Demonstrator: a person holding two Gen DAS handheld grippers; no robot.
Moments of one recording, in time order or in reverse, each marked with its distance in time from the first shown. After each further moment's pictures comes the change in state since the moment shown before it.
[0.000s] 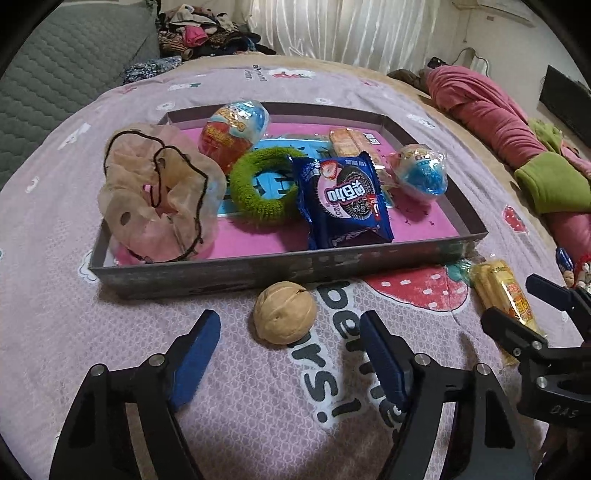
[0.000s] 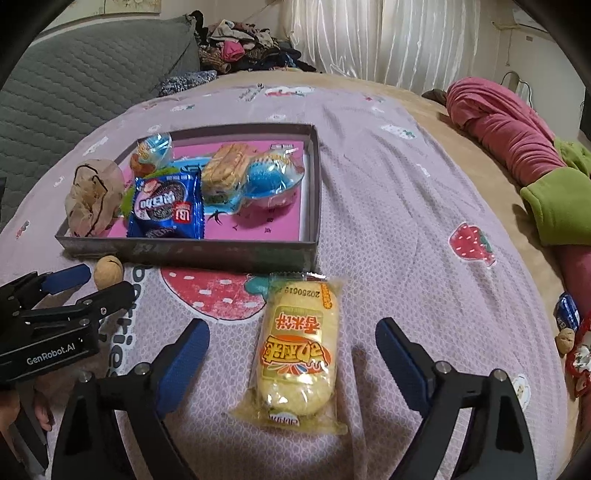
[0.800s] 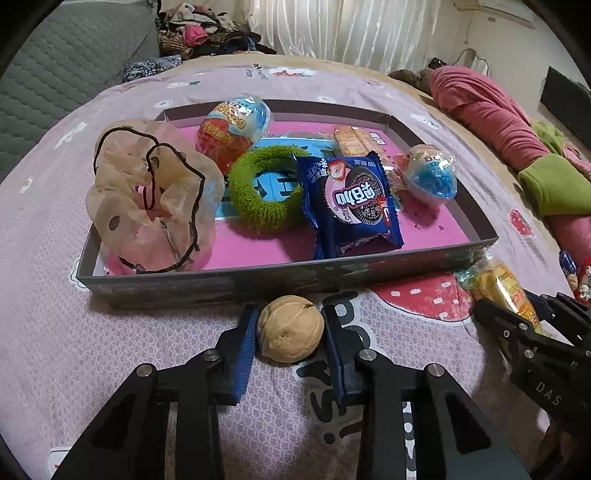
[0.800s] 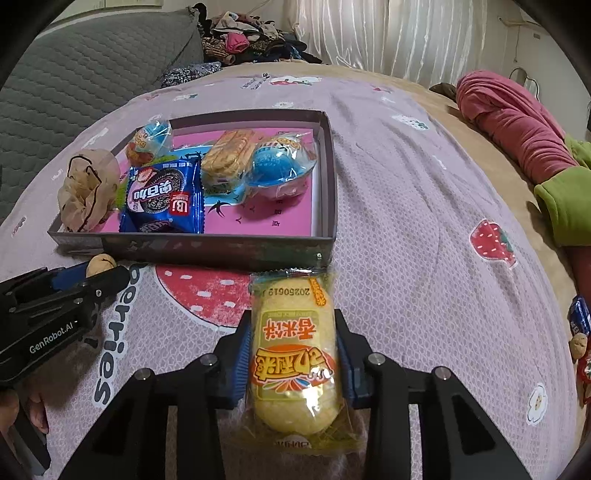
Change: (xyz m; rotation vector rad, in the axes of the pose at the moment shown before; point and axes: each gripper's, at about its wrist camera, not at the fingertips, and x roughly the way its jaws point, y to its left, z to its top) left arm 0.012 0.003 0.003 0.003 -0.003 0.004; right arm 0.019 0.004 0.002 -0.007 0.024 0.022
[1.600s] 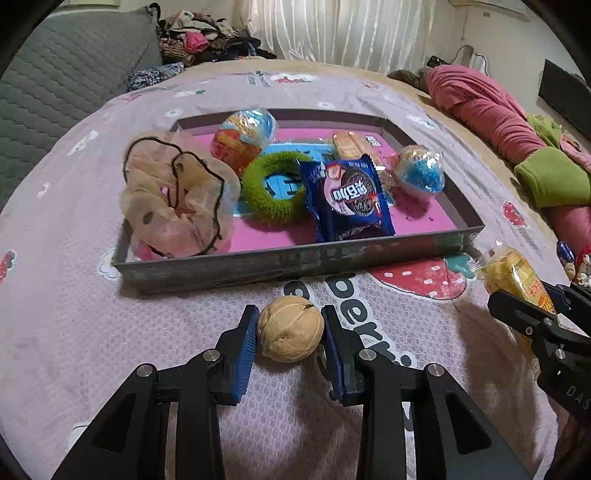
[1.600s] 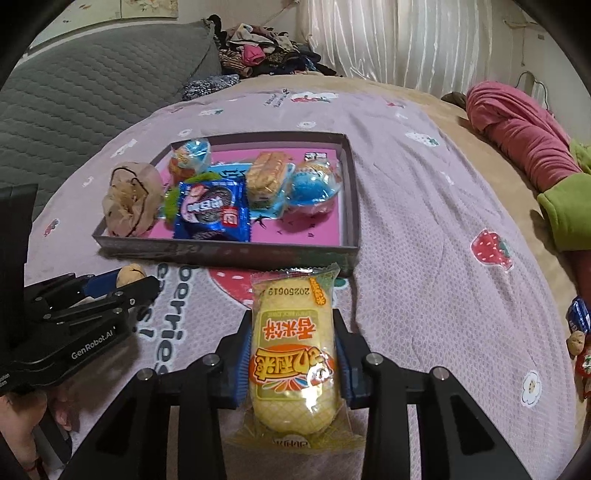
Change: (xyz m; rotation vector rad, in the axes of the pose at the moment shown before) left arm -0.031 0.000 -0.012 0.014 -0.016 0.027; right arm -0.044 0.016 -0.004 -0.018 -0.044 0.066
